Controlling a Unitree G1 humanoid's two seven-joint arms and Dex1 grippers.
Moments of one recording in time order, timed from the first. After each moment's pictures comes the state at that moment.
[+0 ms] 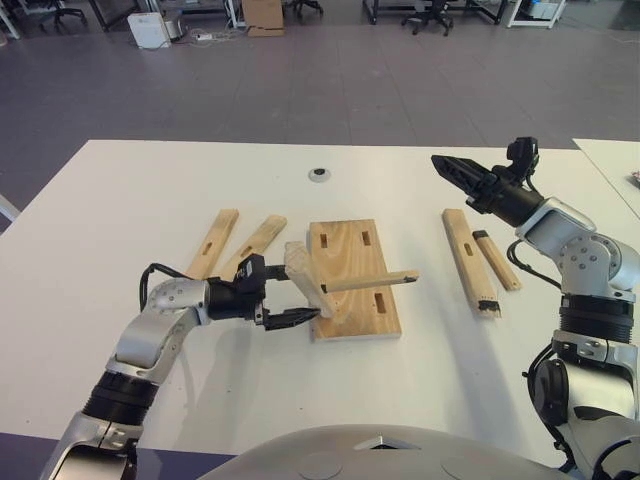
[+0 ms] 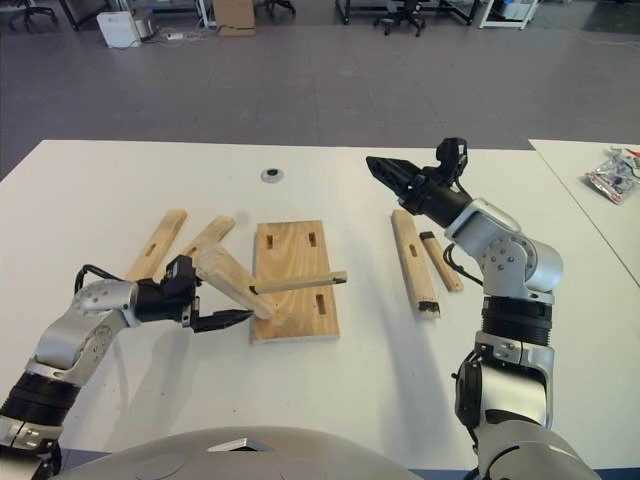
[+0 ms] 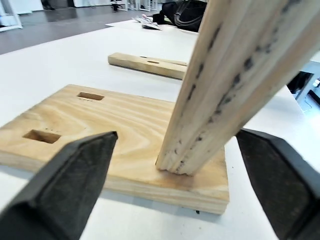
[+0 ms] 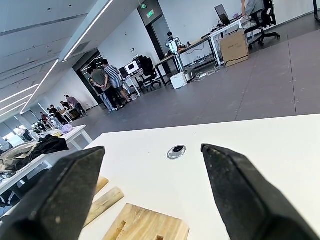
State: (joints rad) left arm 0.00 0.60 -0.14 -0.13 -0.48 0.20 -1.11; right arm -0.47 -0.46 -0.31 0.07 0.82 0.82 0.55
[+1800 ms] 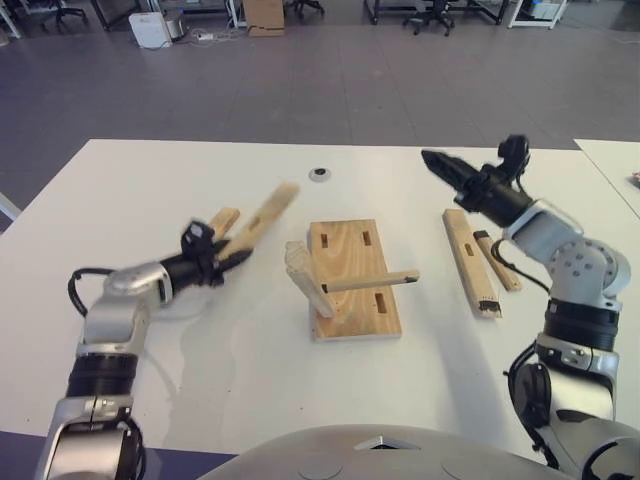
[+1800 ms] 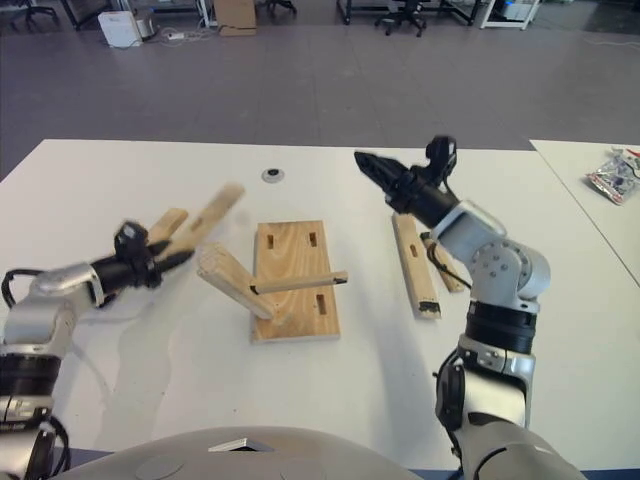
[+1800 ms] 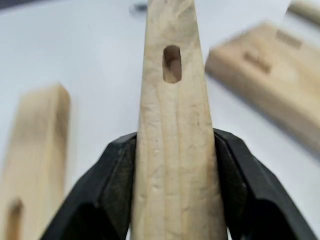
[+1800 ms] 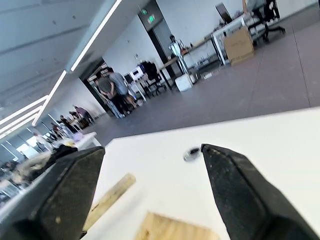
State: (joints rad) left arm -0.26 0.59 0.15 0.07 -0.41 0.46 -0.81; right arm -0.53 -0.37 -0.37 -0.04 0.93 0.91 0.41
